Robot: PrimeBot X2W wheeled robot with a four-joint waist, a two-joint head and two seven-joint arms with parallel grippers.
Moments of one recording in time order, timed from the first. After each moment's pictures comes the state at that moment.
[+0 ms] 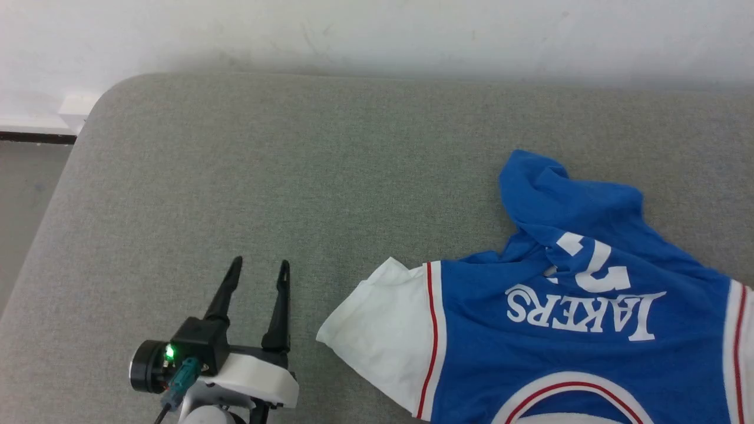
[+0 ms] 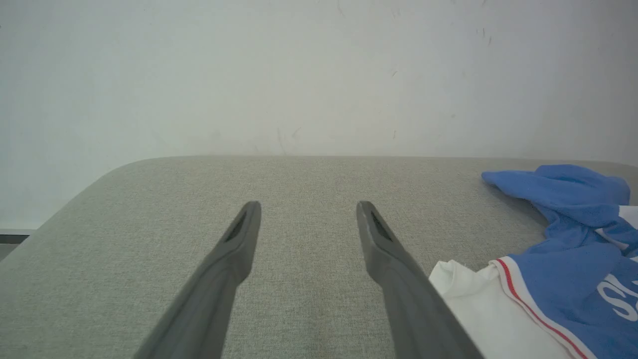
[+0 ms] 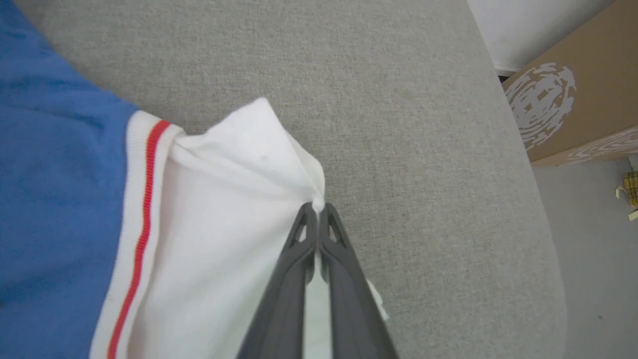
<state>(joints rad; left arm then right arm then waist) -0.04 0.08 -0.12 0.11 -0.10 0.00 -0.26 -0.06 -0.46 -0.34 0.36 0.20 0.13 0.38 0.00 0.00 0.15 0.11</state>
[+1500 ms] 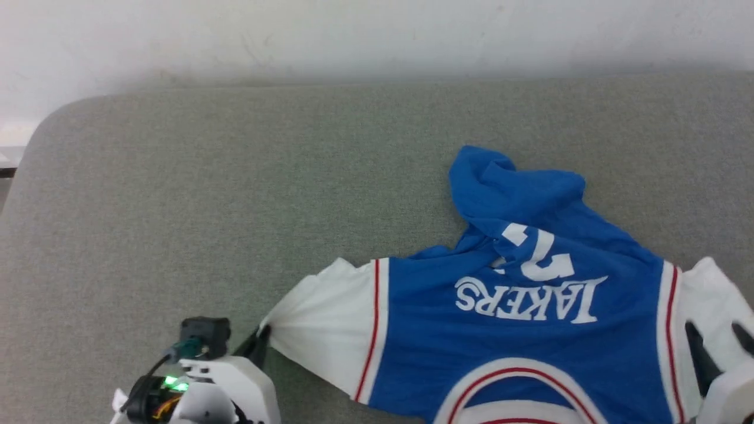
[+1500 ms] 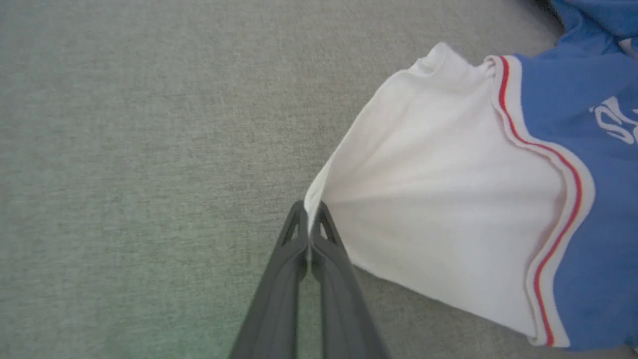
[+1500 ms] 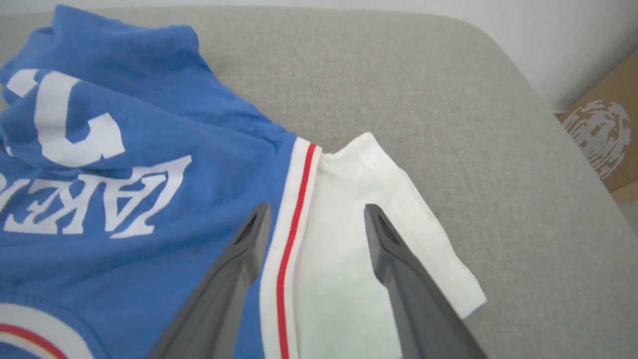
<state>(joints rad) -0.03 0.19 -0.18 0.18 -0.29 -0.03 0.23 0.10 -0.23 -0.24 0.04 0.21 0.13 0.21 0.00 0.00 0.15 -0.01</state>
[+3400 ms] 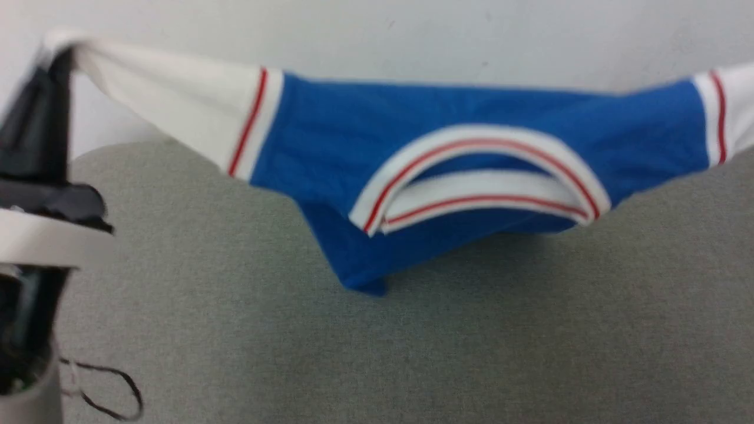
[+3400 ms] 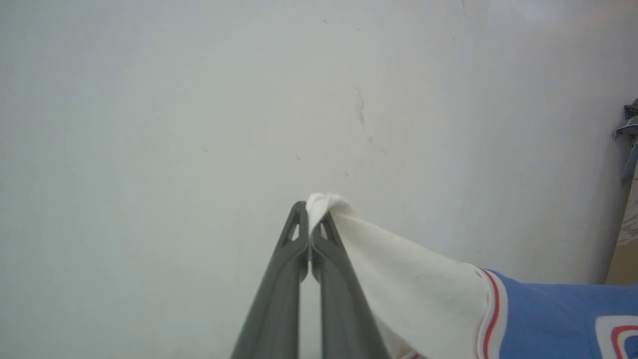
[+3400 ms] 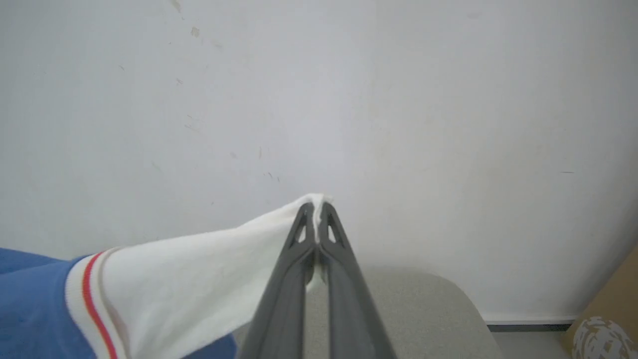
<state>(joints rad) -0.32 0.36 0.11 -0.48 -0.54 0.00 0.31 -0.42 -0.48 -0.35 -0.27 0.62 0.13 0.69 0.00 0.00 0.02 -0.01</state>
